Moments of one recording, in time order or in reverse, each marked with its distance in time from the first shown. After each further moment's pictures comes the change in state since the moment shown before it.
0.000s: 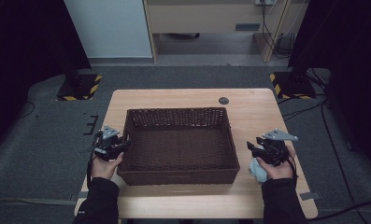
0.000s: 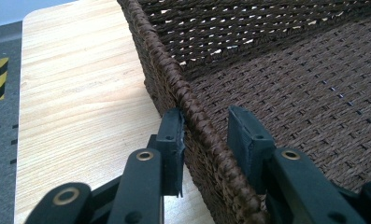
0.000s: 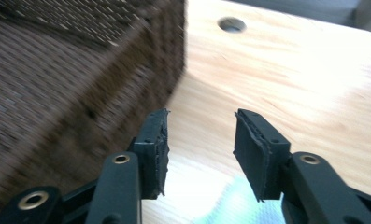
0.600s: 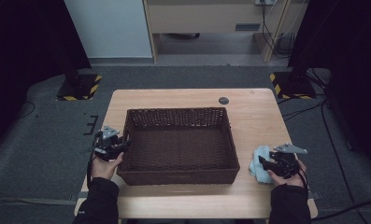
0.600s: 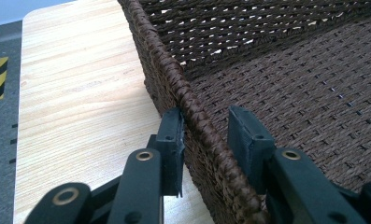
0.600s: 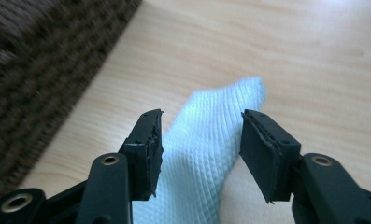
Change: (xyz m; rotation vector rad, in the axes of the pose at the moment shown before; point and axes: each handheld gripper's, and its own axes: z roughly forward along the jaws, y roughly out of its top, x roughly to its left) left arm 0.000 0.000 0.000 0.000 0.000 -0.002; right arm -0.030 -0.057 0.002 0.112 -0.046 0.066
